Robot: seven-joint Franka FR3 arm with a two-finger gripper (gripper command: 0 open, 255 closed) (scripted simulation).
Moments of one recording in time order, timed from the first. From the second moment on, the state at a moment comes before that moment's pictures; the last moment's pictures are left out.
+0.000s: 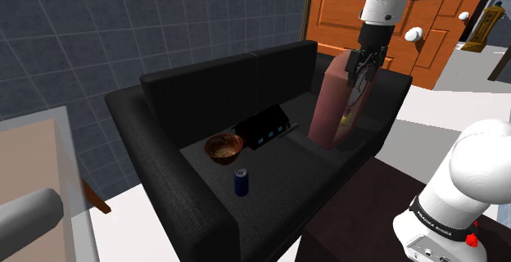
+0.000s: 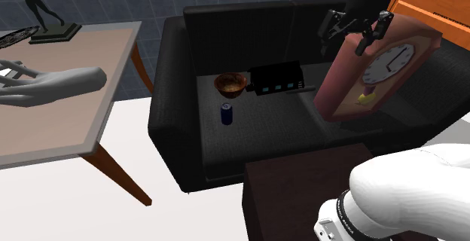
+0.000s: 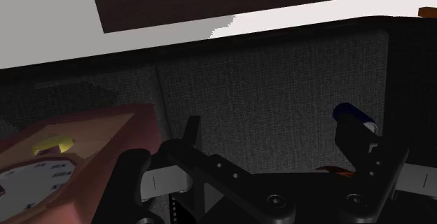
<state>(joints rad) 0.01 -0.78 -0.03 -2.44 0.01 1.64 0.10</state>
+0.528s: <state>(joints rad) 0.04 -0.66 0.04 -2.49 0.05 1.82 0.18</state>
